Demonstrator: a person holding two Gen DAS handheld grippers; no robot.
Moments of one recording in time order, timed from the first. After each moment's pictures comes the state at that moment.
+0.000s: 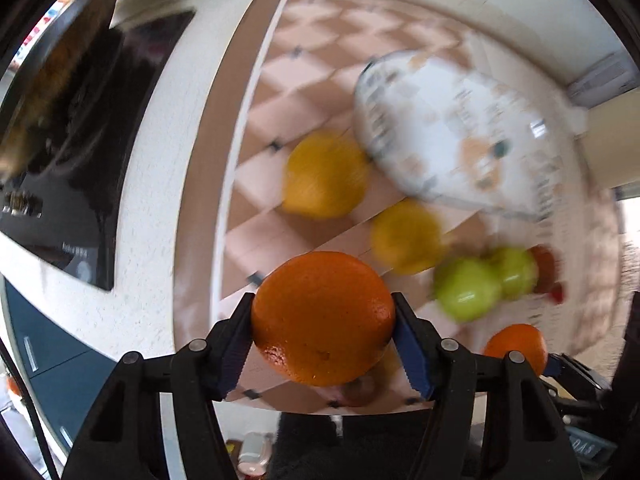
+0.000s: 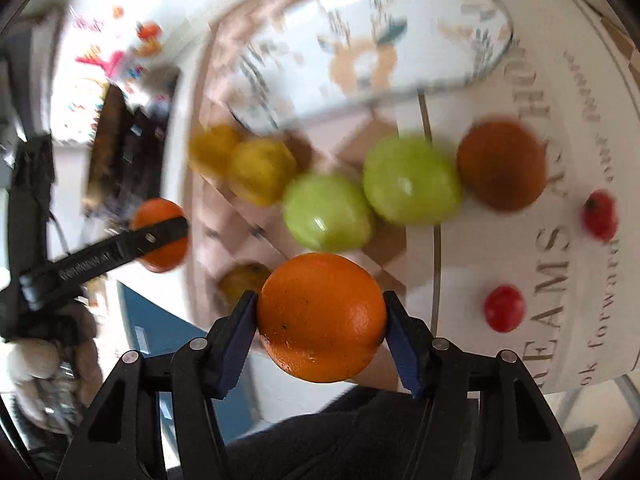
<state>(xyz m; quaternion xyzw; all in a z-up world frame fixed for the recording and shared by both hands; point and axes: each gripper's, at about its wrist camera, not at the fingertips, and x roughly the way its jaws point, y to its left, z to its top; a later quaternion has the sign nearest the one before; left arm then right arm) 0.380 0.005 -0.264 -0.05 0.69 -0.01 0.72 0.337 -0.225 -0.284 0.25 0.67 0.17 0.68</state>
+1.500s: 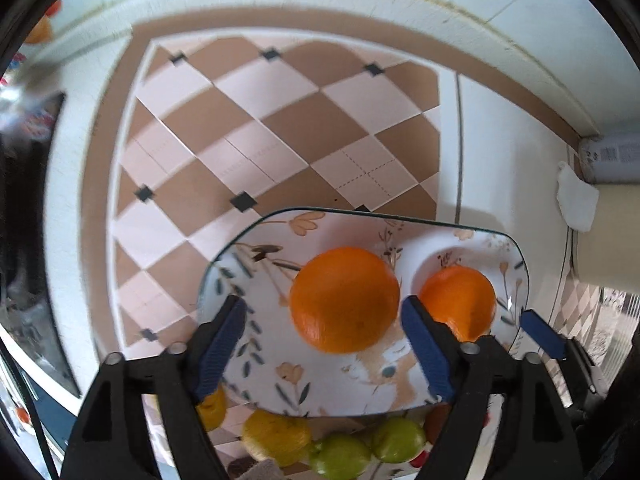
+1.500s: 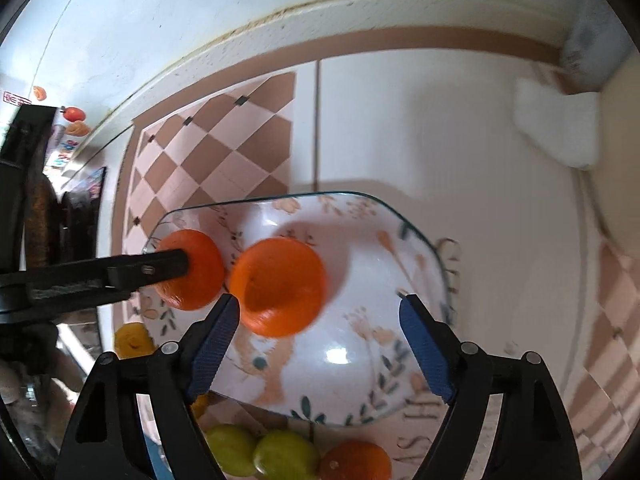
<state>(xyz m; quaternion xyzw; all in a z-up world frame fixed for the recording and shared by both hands) 0.559 -0.059 -0.294 -0.06 0.73 -0.02 0.68 0.524 -0.269 -0.306 0.11 0.67 0.07 0.74</state>
